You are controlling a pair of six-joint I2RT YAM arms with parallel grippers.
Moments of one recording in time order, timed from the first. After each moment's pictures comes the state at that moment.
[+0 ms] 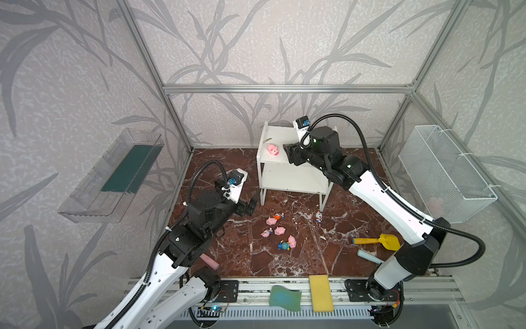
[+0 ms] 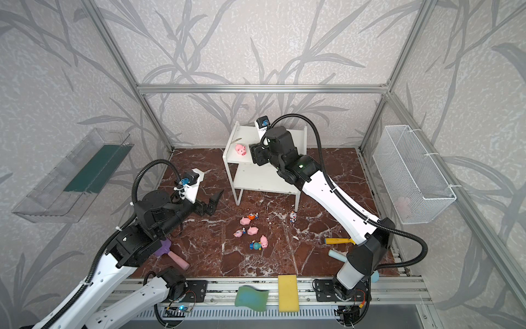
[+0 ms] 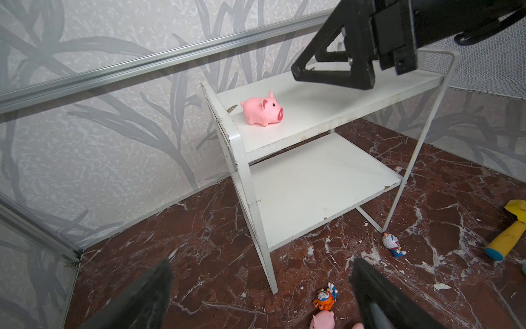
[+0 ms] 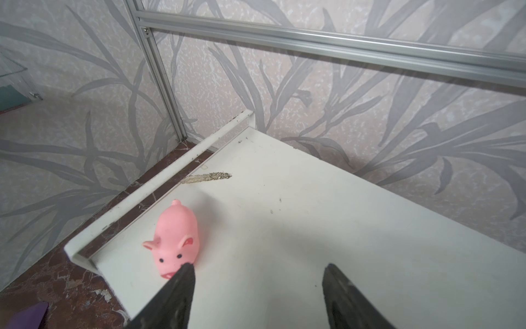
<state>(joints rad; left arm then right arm) -0.59 0.72 0.93 -0.41 -0.13 0.13 0.72 1.64 1.78 -0.48 0.17 0.10</state>
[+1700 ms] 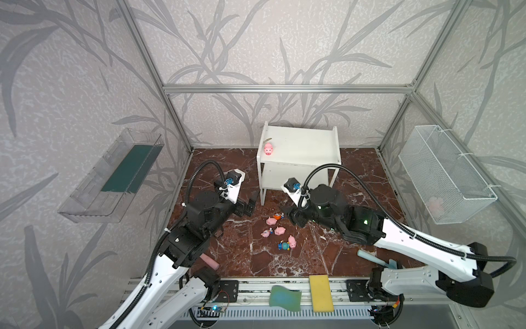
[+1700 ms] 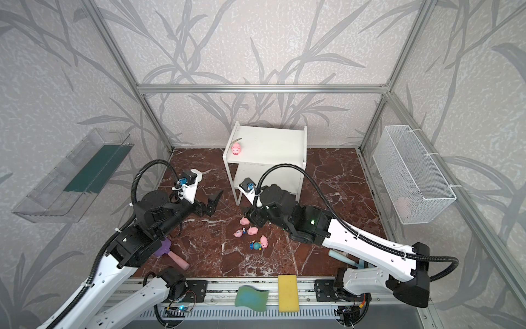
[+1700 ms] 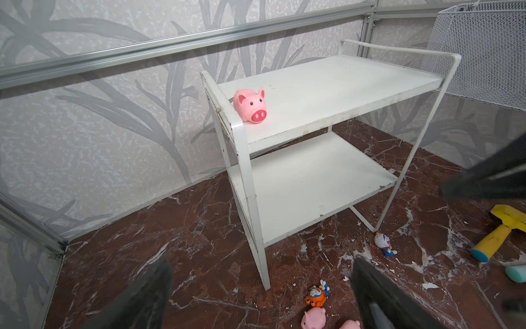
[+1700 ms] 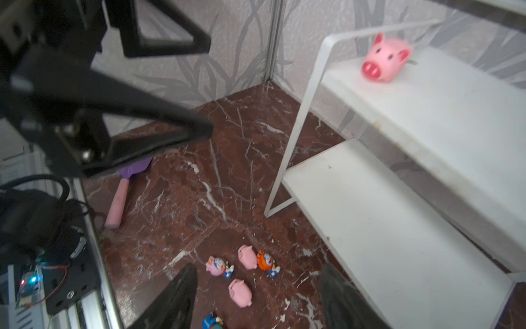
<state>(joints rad) -0.56 0.71 0.91 -0.41 -0.07 0.09 1.15 1.21 1.18 -0.45 0.26 0.02</state>
